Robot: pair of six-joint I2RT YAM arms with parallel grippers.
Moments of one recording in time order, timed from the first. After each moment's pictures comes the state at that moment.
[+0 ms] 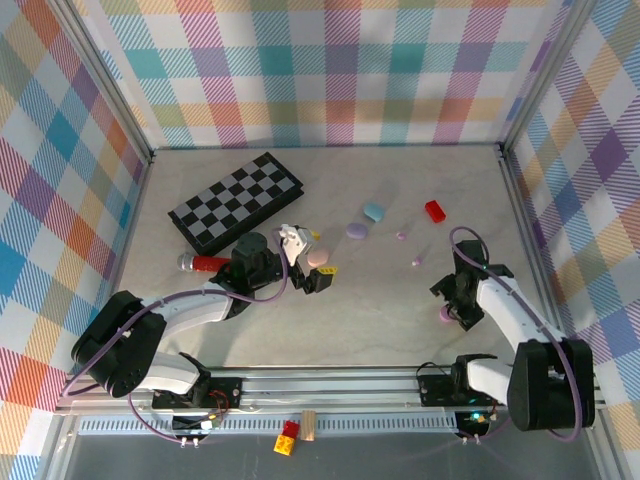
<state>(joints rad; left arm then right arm) -0.62 1.38 0.54 0.62 0.51 0.03 0.04 1.16 0.59 -0.81 0.03 0.95</state>
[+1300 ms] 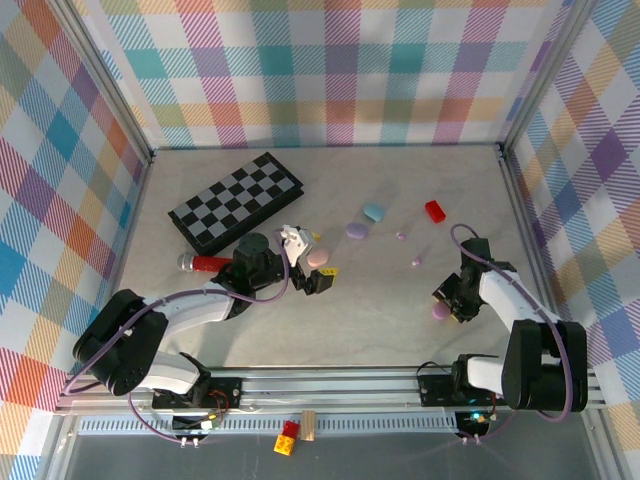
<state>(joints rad) -0.62 1.39 0.54 0.63 0.51 0.02 -0.04 1.24 0.59 -0.76 -0.11 0.77</state>
